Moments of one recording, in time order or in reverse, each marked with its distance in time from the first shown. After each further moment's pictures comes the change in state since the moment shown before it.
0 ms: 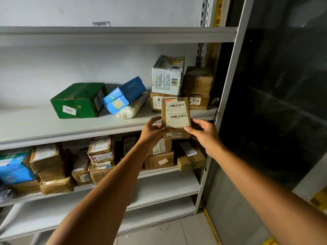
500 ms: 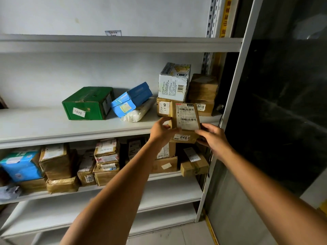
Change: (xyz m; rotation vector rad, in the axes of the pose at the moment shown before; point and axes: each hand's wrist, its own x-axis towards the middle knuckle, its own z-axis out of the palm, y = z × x) left_hand 0.003 0.023 0.014 0.164 0.041 0.014; right_hand 0.005 -0.008 -0.013 0.119 -0.038 0.109
